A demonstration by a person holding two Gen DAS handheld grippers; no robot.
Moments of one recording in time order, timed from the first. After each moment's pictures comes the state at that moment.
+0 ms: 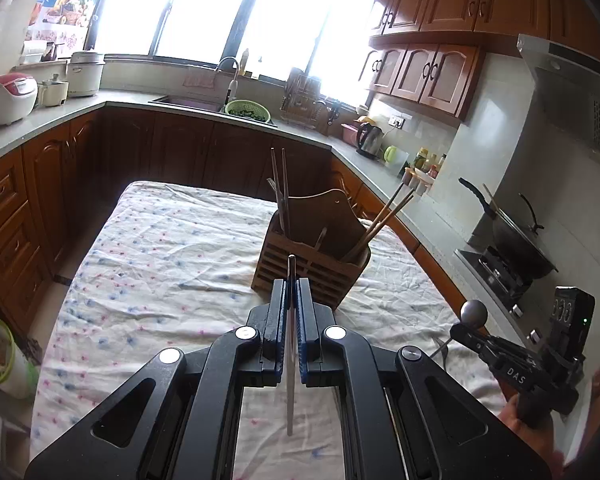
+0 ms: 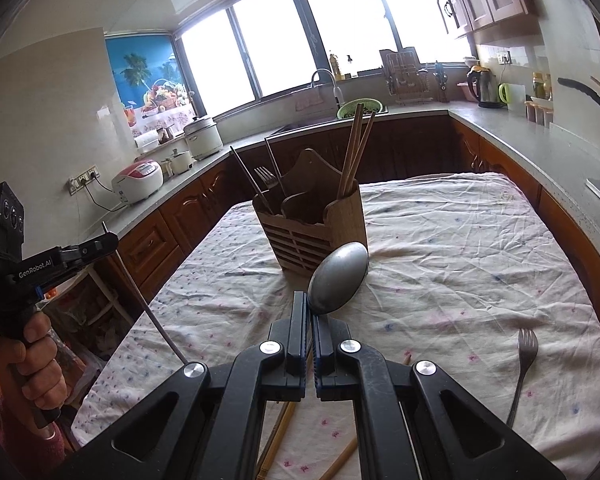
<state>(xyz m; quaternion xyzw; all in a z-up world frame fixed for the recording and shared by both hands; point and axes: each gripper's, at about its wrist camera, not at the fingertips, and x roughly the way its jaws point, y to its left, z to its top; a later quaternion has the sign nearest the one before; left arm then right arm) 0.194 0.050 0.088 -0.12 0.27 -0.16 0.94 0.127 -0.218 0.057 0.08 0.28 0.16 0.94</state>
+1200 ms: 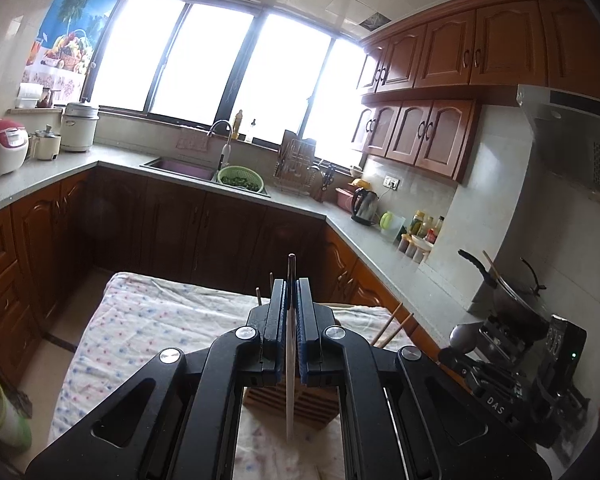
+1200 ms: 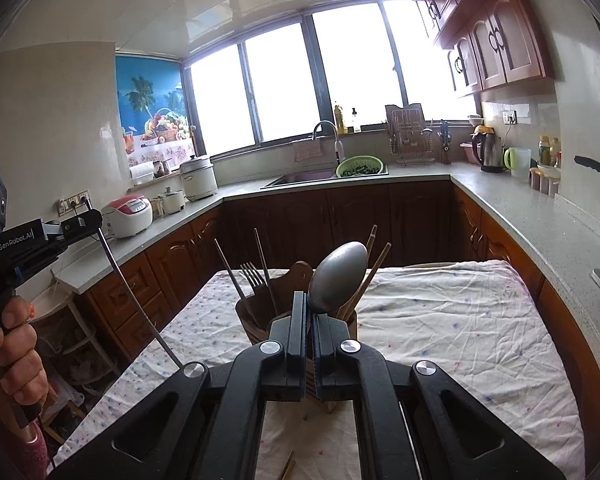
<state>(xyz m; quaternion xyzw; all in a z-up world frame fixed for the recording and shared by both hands) 0.273 0.049 0.167 -0.14 0.16 -0.15 0.96 0.206 -0.209 0.121 0.04 0.19 0.14 0.97</state>
